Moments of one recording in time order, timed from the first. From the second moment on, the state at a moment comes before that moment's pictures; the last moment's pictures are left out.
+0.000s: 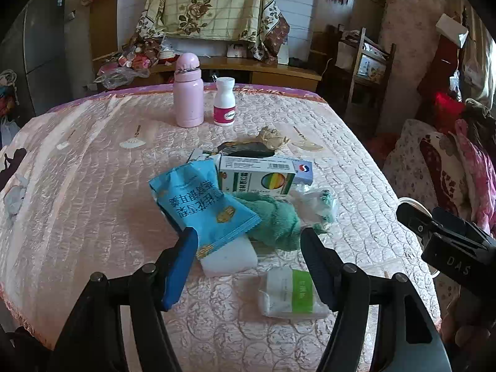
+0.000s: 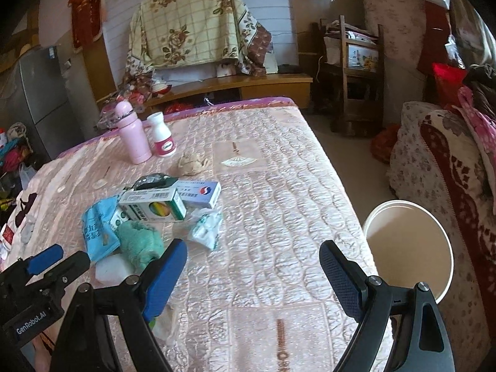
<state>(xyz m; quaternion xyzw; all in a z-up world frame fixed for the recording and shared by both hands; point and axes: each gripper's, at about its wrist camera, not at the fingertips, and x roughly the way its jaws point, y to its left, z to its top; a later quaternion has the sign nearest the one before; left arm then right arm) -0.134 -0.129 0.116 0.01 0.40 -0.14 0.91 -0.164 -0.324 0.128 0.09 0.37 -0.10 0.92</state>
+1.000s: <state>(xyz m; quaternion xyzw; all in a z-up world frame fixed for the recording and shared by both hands) -0.093 -0.036 0.089 -0.04 0.44 -0.12 0.89 -0.145 -0.261 0.102 0.08 0.41 -0.03 0.91</state>
